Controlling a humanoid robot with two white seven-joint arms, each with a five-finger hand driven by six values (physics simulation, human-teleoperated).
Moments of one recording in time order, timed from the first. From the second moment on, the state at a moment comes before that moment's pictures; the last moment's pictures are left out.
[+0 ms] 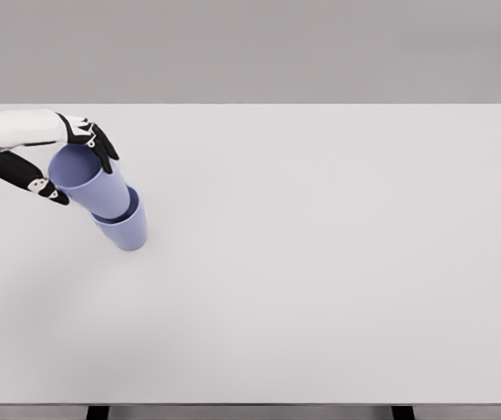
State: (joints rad) left arm -1.09 1.16 -1.16 -1.51 0.41 -0.61 -0.61; right arm -0.02 0.00 -0.08 0.15 0.07 -0.20 0.25
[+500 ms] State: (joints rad) left arm -1.09 1.15 -1.16 -1.51 0.41 -0.61 -0.61; right arm -0.02 0.00 -0.08 0.15 0.07 -0.20 0.25
